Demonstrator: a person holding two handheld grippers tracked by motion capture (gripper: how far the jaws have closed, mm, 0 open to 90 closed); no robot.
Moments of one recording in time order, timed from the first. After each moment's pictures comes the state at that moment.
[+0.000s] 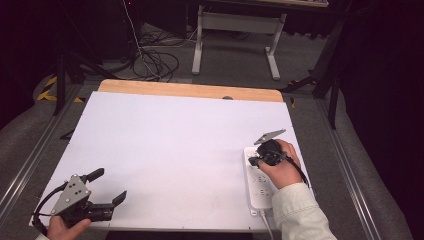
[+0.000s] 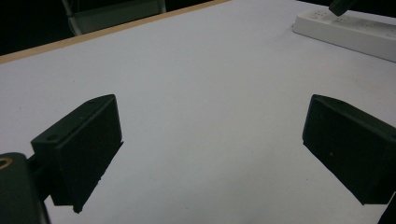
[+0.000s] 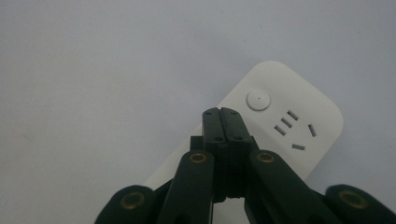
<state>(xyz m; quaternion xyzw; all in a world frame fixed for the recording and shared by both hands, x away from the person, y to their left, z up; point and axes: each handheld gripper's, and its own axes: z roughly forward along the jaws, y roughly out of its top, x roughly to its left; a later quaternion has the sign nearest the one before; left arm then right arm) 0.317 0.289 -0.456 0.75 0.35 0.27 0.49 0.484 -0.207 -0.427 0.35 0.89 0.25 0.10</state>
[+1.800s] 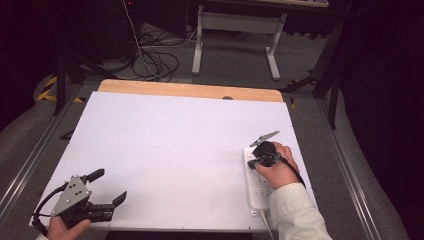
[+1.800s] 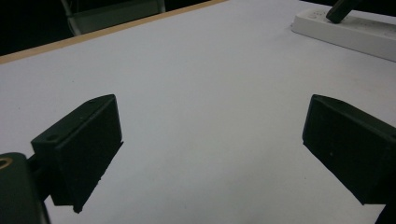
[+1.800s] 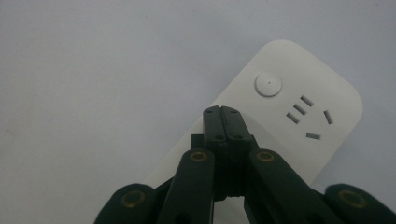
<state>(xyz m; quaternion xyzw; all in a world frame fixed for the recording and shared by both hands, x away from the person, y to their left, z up) 0.317 0.288 -0.455 0.75 0.35 0.27 0.49 0.484 -0.200 -0.436 0.37 0.90 0.22 0.10</state>
